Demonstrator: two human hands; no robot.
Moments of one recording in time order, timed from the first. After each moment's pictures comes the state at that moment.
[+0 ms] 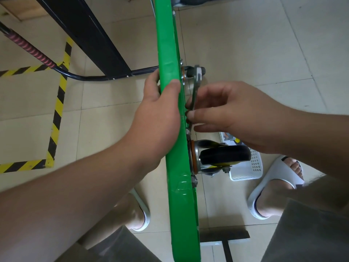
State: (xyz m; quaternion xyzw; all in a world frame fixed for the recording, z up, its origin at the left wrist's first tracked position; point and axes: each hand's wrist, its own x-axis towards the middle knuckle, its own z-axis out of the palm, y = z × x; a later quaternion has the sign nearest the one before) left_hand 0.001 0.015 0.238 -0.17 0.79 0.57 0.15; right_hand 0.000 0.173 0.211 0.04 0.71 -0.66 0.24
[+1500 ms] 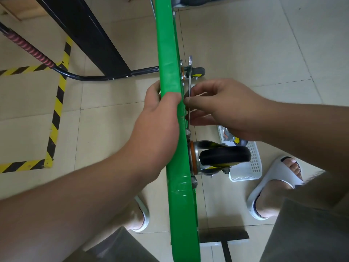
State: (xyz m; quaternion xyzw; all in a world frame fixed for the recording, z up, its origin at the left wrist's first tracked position) left_hand 0.011 0.011 0.234 -0.17 0.76 0.60 0.19; right_hand -0.027 0.162 0.189 0.12 0.70 -0.66 0.24
